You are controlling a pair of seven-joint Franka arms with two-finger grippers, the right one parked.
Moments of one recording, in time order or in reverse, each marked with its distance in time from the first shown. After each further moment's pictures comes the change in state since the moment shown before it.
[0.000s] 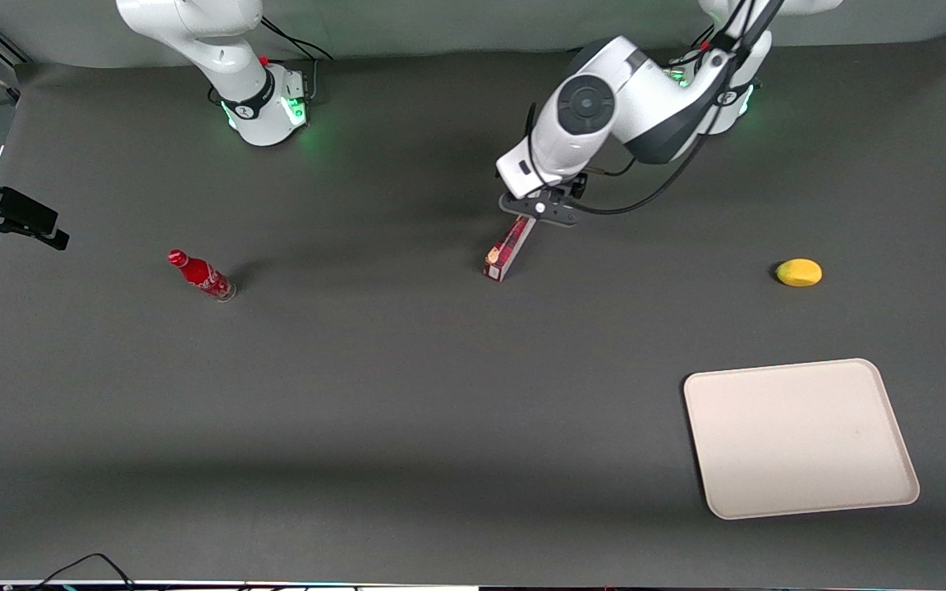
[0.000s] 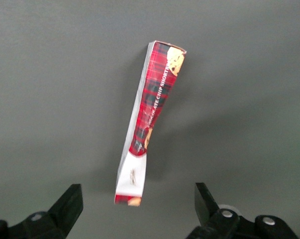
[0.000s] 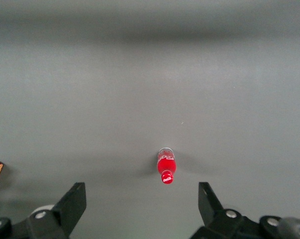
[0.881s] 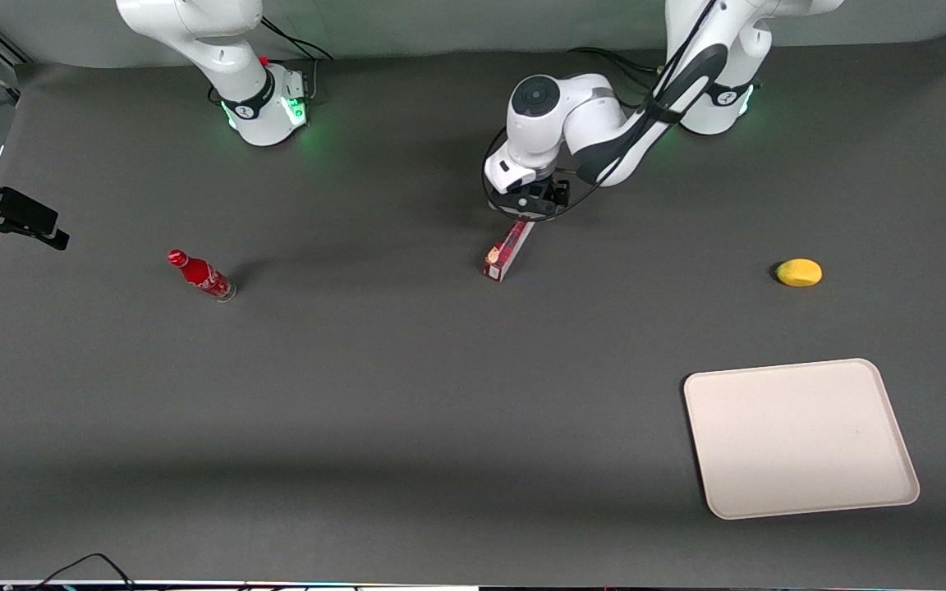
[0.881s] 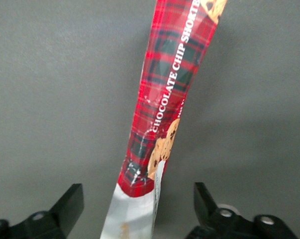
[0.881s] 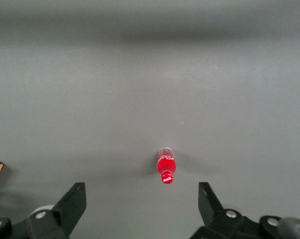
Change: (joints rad) arm -0.034 0.242 -0.082 -0.179 0.631 0.310 -0.569
